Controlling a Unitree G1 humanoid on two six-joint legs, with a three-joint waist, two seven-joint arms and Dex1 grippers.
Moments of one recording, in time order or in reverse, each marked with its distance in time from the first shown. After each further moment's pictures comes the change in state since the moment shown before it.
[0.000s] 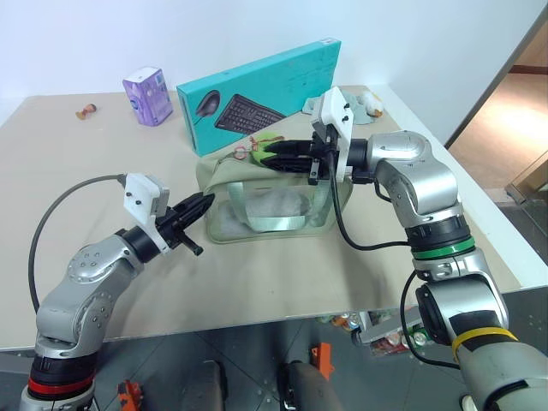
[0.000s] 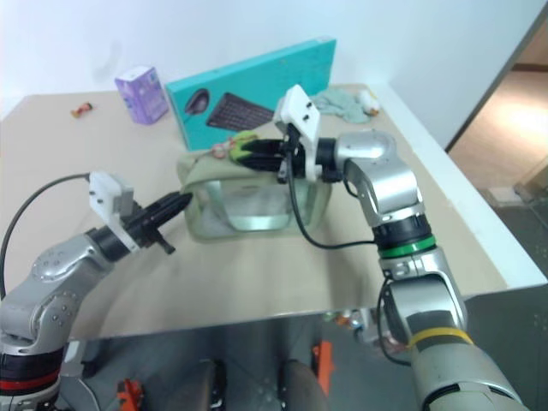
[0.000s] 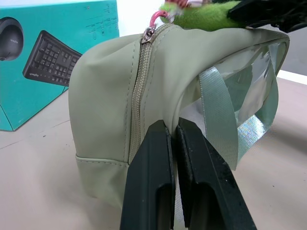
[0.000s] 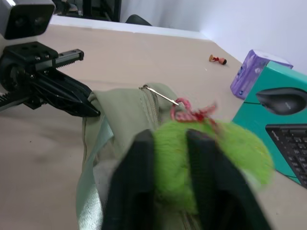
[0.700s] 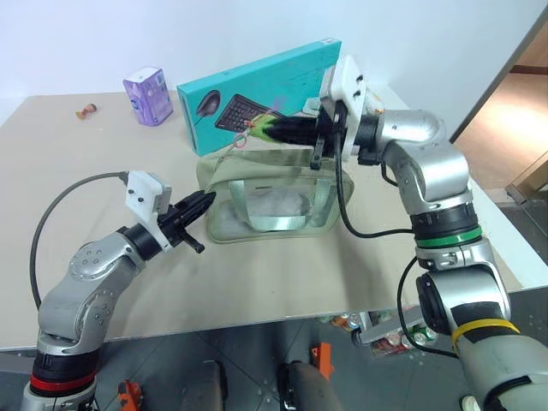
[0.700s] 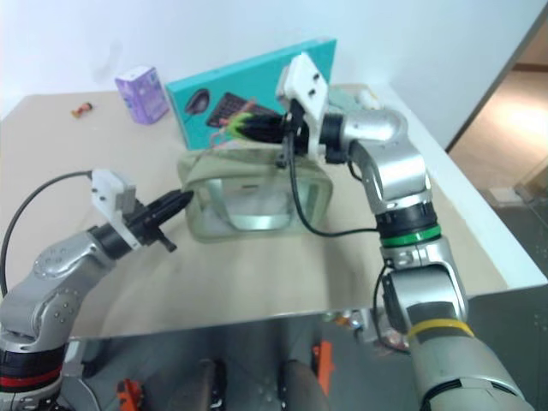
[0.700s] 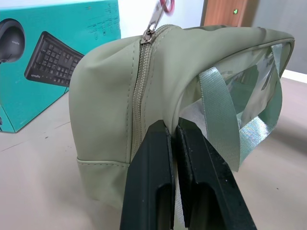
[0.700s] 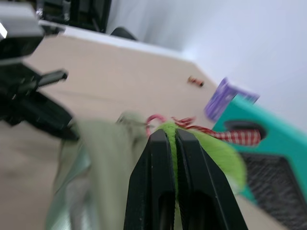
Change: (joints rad) left arm -0.018 -0.007 -0.009 0.002 0.015 0.014 0.013; right arm -0.083 0.000 -0.054 0.003 -0.027 -0.077 -0.030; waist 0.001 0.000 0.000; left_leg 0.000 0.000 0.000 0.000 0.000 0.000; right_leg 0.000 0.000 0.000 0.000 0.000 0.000
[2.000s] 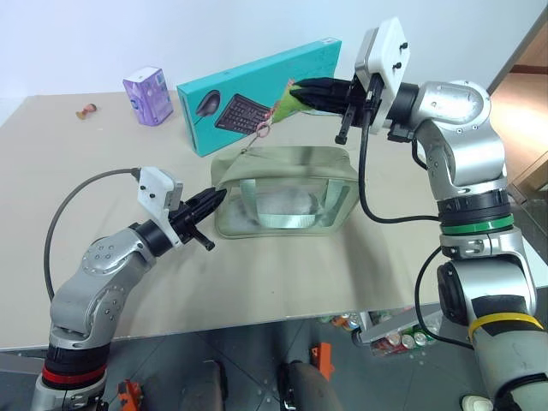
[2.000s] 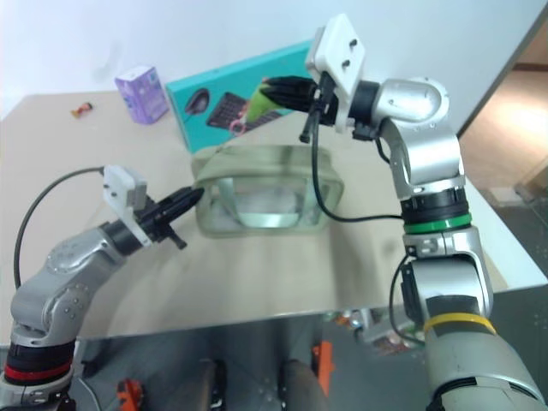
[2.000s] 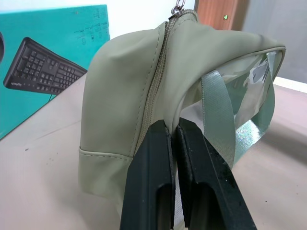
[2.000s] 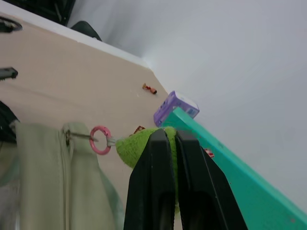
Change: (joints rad) left arm -0.044 -0.032 -0.033 0.000 0.000 0.026 0.016; right arm -0.023 -0.106 -0.018 0.072 -0.035 -0.187 -0.035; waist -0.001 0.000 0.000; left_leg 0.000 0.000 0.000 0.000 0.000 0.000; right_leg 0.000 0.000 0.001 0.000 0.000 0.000
